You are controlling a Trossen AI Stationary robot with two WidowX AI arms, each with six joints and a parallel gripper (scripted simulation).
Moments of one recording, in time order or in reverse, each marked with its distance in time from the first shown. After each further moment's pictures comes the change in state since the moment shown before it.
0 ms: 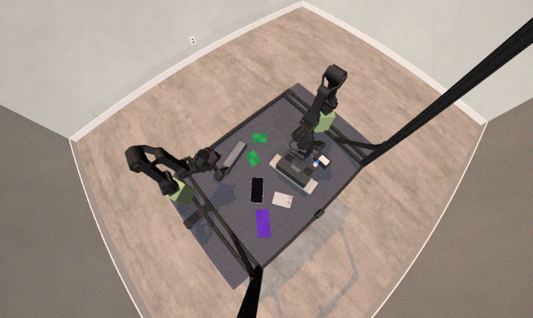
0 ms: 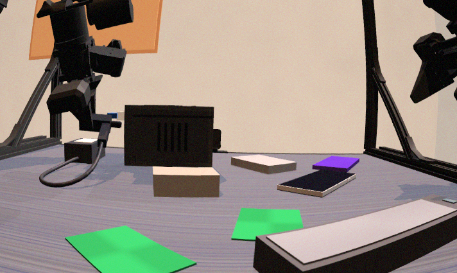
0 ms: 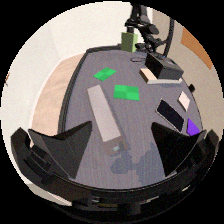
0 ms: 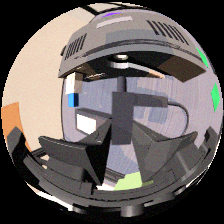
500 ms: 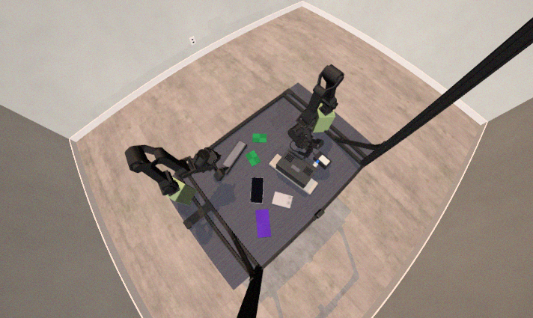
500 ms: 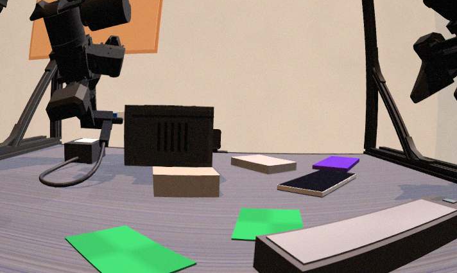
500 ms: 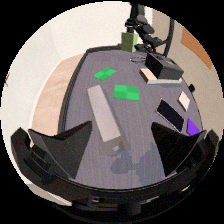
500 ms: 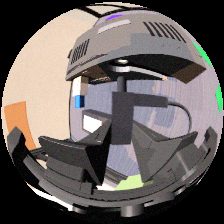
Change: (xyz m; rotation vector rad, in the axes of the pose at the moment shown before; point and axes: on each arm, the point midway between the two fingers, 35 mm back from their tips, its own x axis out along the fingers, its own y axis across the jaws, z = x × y) left arm 0.000 0.000 0.000 0.000 0.000 0.000; right arm -0.004 -0.002 0.002 0.023 -0.030 0.115
